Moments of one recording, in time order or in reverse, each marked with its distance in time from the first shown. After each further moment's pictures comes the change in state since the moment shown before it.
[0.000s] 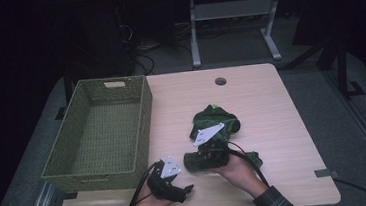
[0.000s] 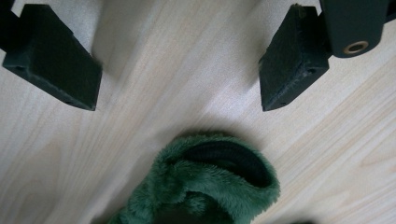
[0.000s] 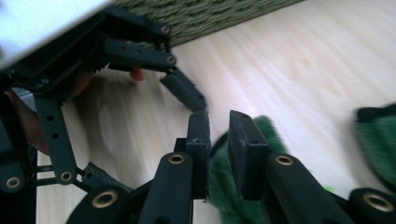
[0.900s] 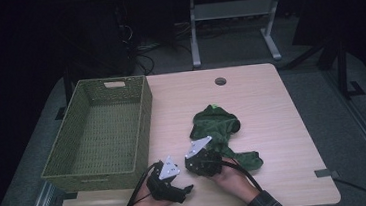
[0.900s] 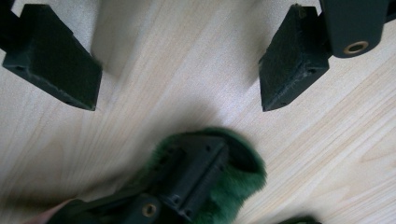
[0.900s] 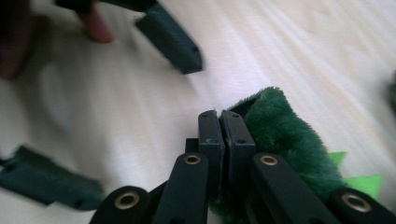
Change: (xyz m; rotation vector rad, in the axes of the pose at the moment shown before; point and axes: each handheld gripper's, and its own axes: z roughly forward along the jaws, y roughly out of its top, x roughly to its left) left arm 0.000 -0.002 0.000 -0.022 -0.003 0.001; right arm 0.011 -0.016 0.036 0.122 -0.100 -0.036
